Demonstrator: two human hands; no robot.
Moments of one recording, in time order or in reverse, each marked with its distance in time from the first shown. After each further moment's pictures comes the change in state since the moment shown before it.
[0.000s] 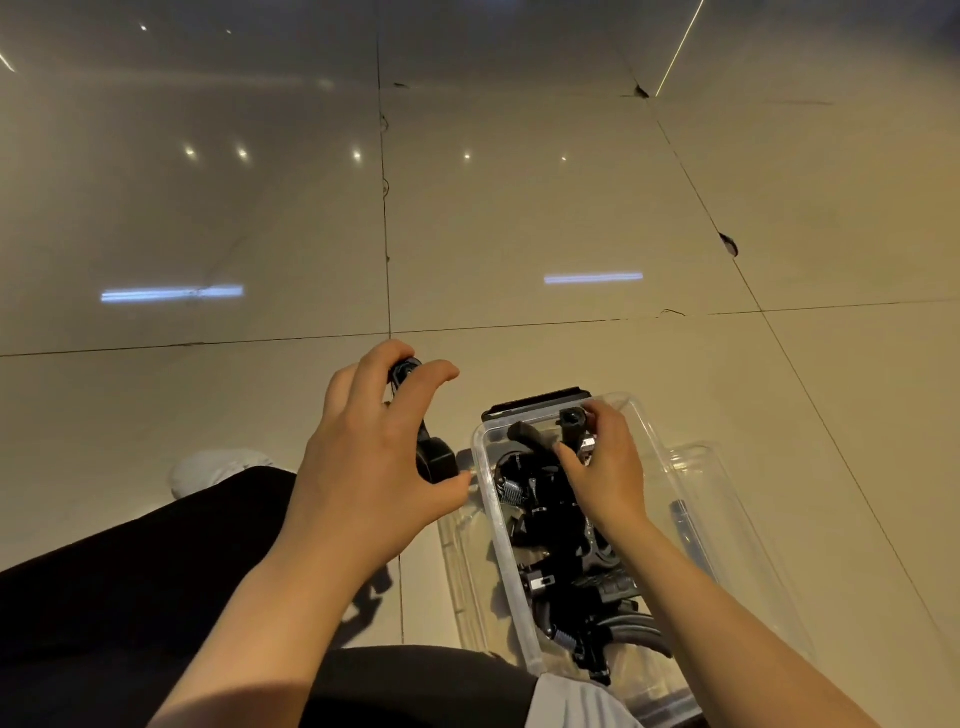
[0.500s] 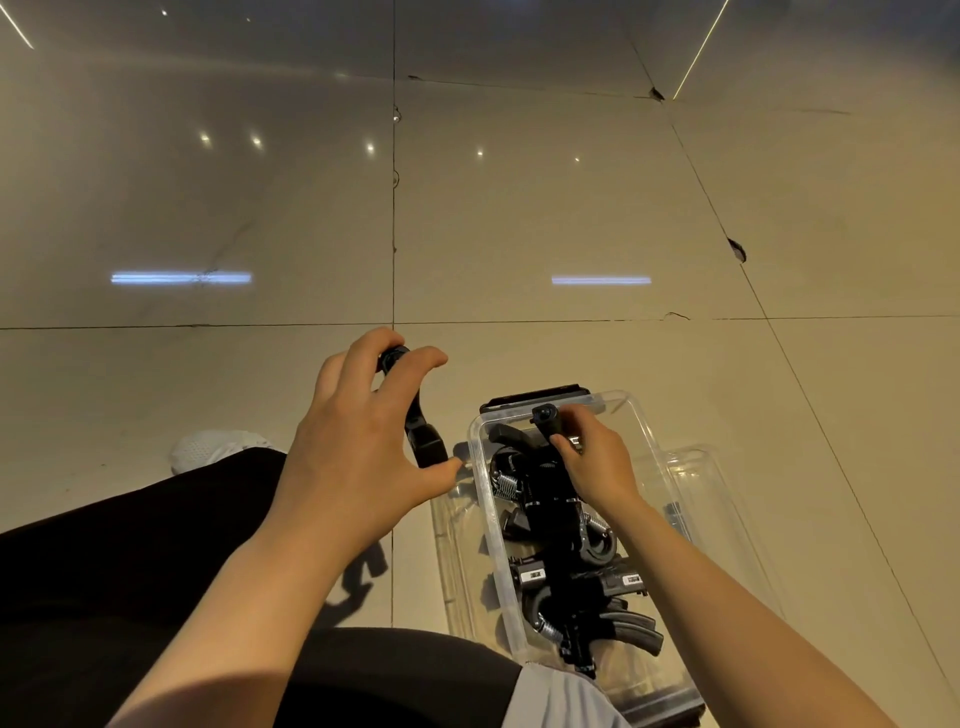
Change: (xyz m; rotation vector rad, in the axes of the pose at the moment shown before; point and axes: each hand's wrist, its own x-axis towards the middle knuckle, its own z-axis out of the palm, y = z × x) left_hand -0.003 0.000 0.003 0.012 0.010 -0.037; right_hand 0.016 0.004 -0.004 -0.037 -0.235 -0.062
